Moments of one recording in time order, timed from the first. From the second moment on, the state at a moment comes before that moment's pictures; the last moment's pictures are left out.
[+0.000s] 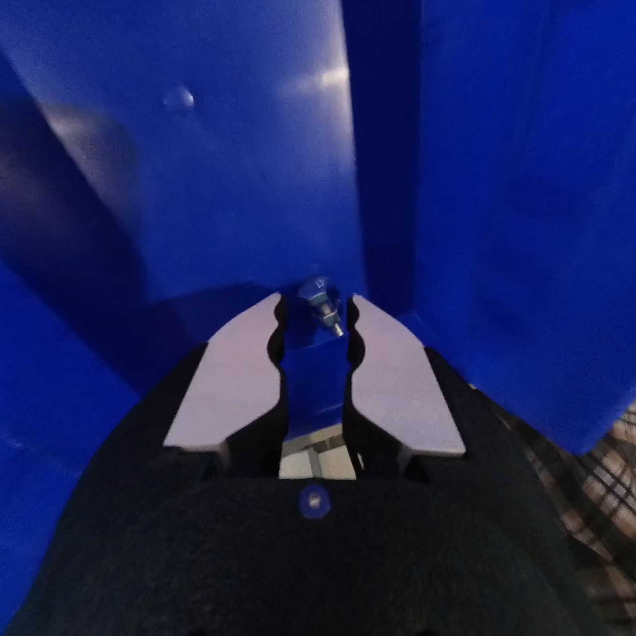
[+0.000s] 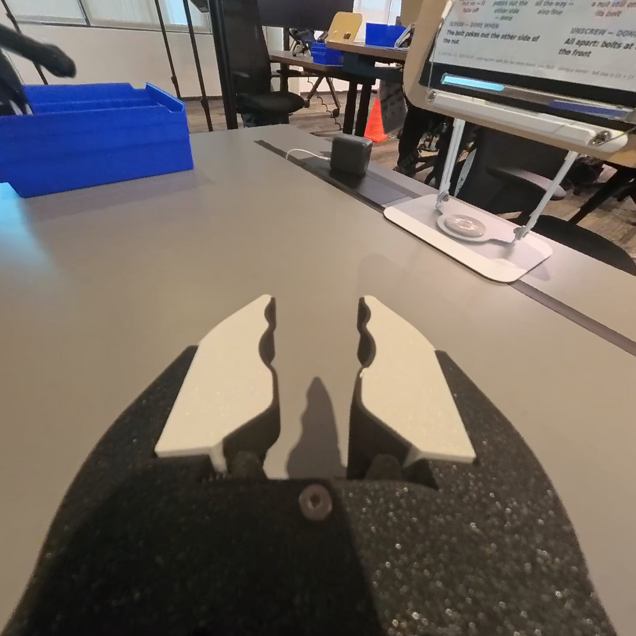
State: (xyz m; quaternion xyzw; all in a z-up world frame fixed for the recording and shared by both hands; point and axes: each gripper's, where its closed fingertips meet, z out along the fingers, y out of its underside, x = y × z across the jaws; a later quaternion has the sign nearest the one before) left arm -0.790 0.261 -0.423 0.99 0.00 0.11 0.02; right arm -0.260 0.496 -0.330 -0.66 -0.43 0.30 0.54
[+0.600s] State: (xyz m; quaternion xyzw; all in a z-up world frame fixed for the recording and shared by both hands) left arm -0.817 0.290 -0.377 1.00 -0.07 0.04 -0.01; right arm -0.250 0.495 -0.311 -0.64 -0.41 0.32 0.56
